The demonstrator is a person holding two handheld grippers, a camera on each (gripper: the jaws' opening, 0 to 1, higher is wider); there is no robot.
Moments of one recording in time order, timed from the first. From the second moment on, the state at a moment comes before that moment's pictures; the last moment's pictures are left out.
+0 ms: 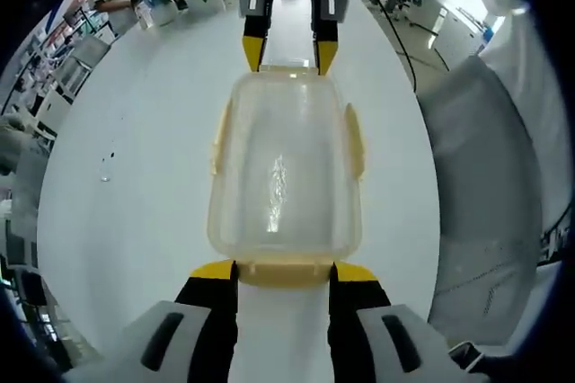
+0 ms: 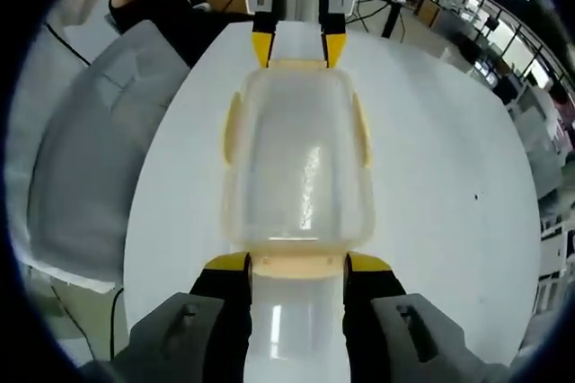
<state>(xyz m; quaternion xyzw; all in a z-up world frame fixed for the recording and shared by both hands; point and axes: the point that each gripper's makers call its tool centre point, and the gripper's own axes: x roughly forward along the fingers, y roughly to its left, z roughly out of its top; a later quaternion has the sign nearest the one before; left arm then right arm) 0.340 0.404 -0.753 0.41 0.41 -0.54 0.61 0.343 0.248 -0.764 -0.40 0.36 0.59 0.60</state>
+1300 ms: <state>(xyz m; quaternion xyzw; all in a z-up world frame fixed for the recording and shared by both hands) 0.331 0.284 -0.771 0.39 0.42 -0.55 0.60 0.331 0.124 -0.778 -0.39 0.39 0.60 0.58</state>
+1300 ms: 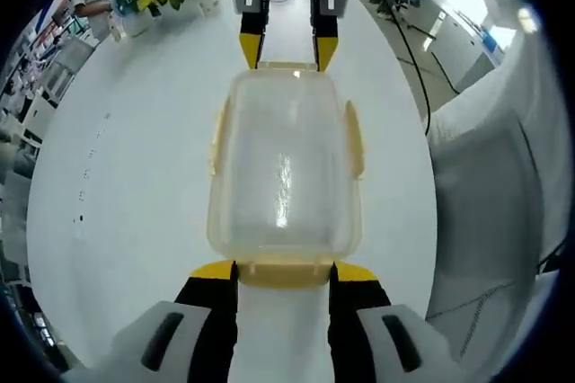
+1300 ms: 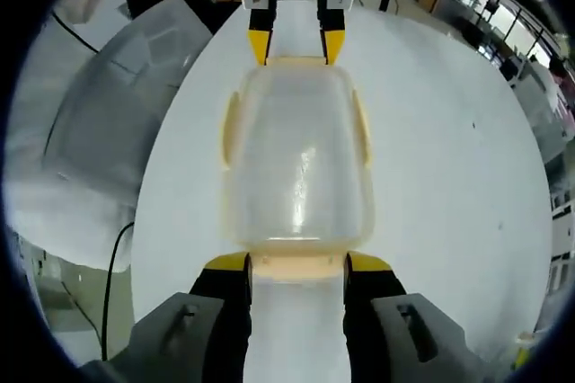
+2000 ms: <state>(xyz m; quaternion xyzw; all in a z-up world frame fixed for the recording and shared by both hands) 0.320 0.266 -0.784 0.40 0.45 -0.54 0.58 0.321 0.107 -0.786 -0.40 0.38 0.60 0.58</state>
